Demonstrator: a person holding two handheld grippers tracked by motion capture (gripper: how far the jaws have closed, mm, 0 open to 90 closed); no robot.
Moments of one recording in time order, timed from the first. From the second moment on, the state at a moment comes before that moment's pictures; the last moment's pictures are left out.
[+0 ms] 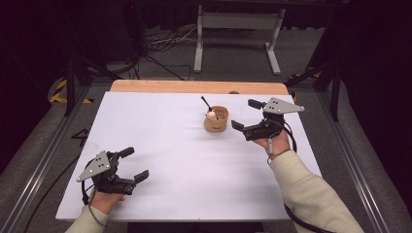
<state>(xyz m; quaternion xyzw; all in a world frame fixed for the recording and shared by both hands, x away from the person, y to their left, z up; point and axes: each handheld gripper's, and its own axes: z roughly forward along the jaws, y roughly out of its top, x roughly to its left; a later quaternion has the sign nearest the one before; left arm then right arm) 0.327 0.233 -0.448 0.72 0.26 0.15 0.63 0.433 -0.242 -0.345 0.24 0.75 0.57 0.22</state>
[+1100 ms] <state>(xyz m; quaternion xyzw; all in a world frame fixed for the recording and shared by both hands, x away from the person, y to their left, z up) 0.326 0.233 -0.447 0.72 0.26 0.15 0.63 0.379 -0.261 -0.397 0.20 0.77 0.57 0.20</state>
